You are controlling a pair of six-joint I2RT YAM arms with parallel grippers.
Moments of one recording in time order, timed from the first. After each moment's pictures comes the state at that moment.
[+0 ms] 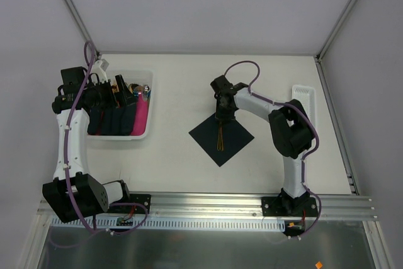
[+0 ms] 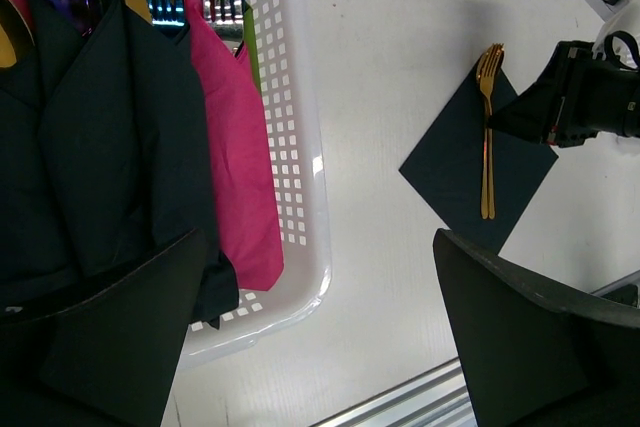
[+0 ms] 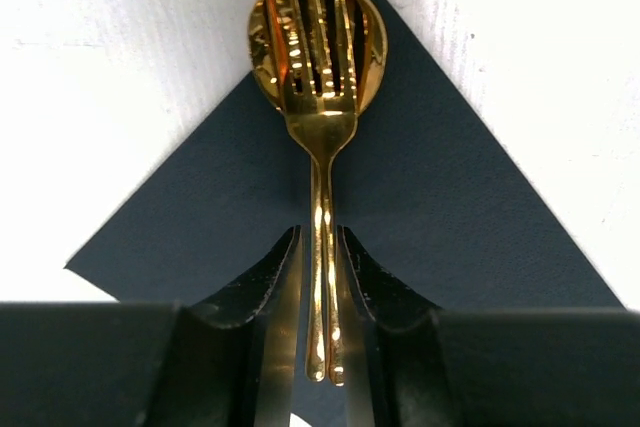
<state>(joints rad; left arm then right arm) 0.28 1.21 1.20 -0.81 0.62 -0.07 0.63 2.02 1.48 -0.71 0.10 0.64</state>
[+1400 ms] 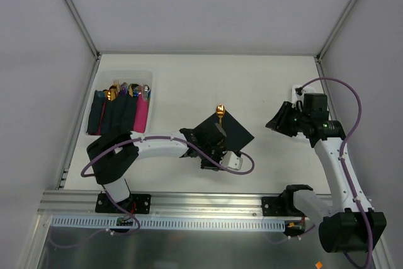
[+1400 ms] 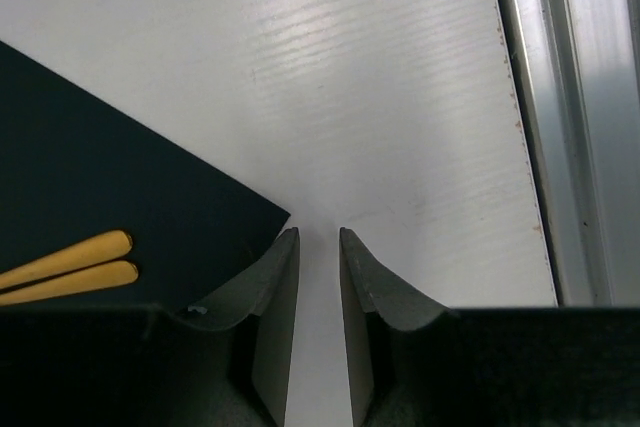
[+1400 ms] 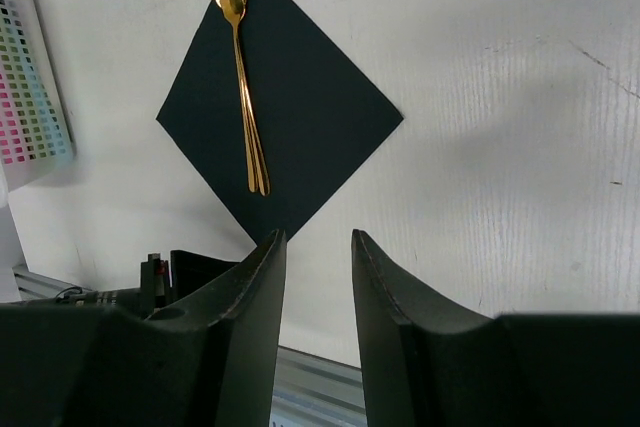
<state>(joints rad) -1.06 1.70 0.99 -0.33 0.45 0.68 0.05 0.98 0.90 -0.78 -0.33 0.43</state>
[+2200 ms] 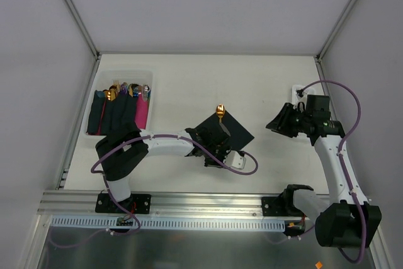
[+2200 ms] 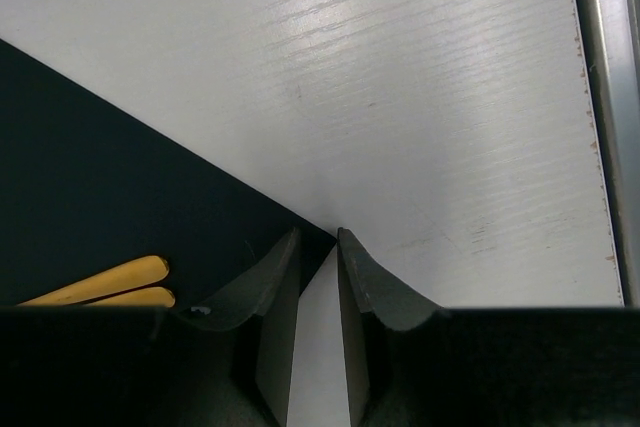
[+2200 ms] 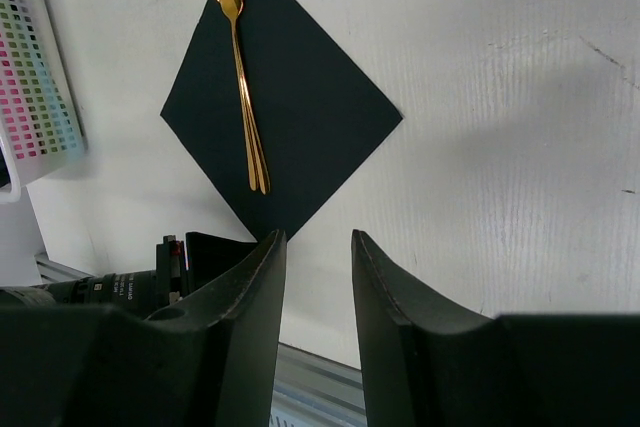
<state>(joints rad) -1.07 1.79 1.03 -0.28 0.41 0.72 -0.03 1.01 0.86 -0.74 -0.43 0.40</state>
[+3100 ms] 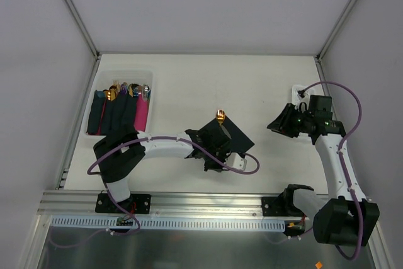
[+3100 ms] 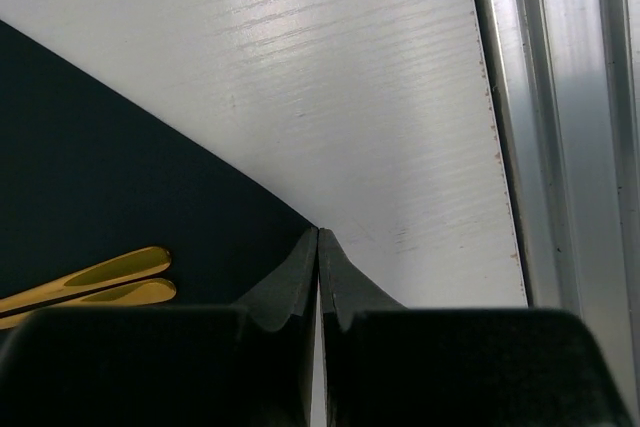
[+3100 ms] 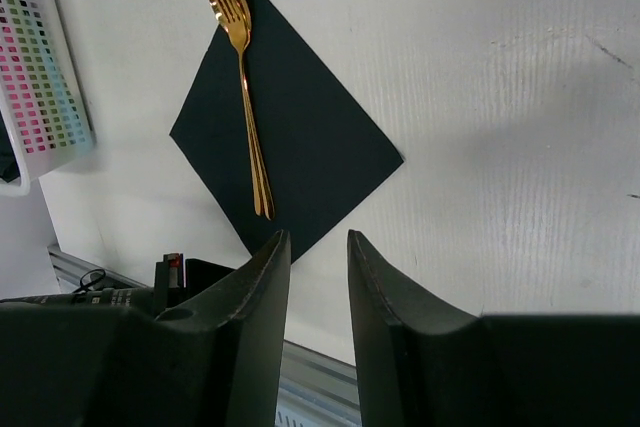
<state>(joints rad) -1.10 1.76 1.03 -0.33 0.45 0.63 -0.08 1.03 0.85 -0.73 -0.49 0.37</state>
